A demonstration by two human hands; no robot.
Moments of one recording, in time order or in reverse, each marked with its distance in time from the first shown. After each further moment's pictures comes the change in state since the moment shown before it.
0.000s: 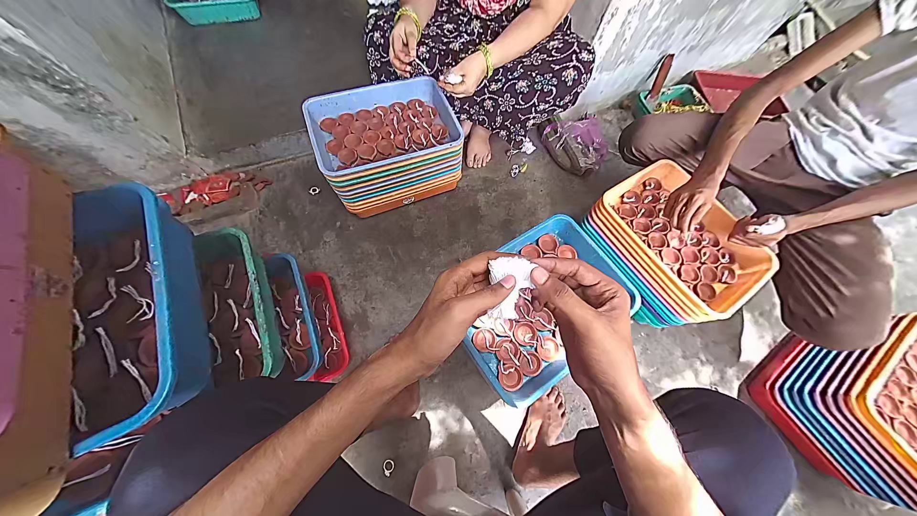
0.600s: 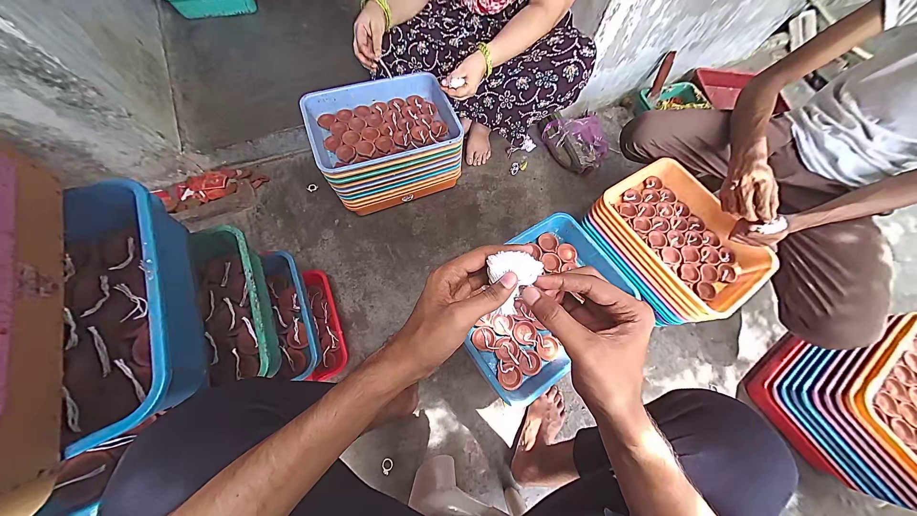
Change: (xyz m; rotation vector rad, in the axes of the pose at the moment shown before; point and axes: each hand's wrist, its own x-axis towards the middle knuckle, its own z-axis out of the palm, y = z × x) left_hand -0.002 0.004 0.003 0.043 0.031 0.119; right_hand -0.012 -0.001 0.002 -0.205 0.008 -0.267
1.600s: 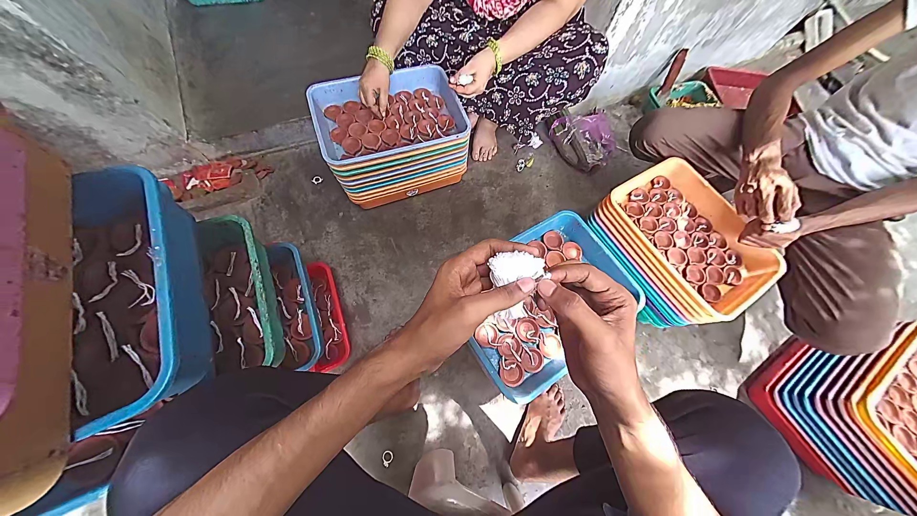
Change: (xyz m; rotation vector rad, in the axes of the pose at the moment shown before) left_hand -0.001 0.001 -0.001 -0.034 -0.014 -0.064; right_hand 0.003 0.014 0.000 0.268 -0.091 0.134
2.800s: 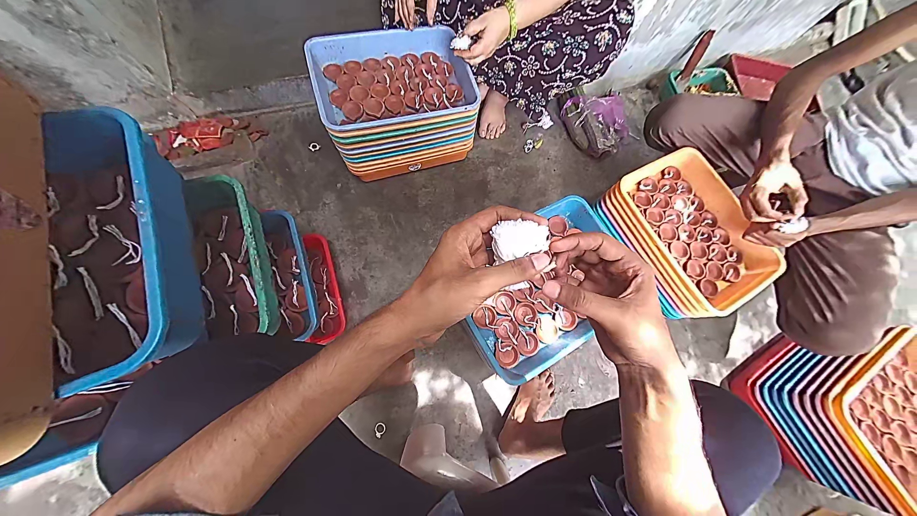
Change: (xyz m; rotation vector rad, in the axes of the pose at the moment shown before) left_hand 0.000 0.006 -0.001 -0.020 -0.001 0.026; right_hand 0.015 -0.012 -0.030 -0.116 -0.251 0.159
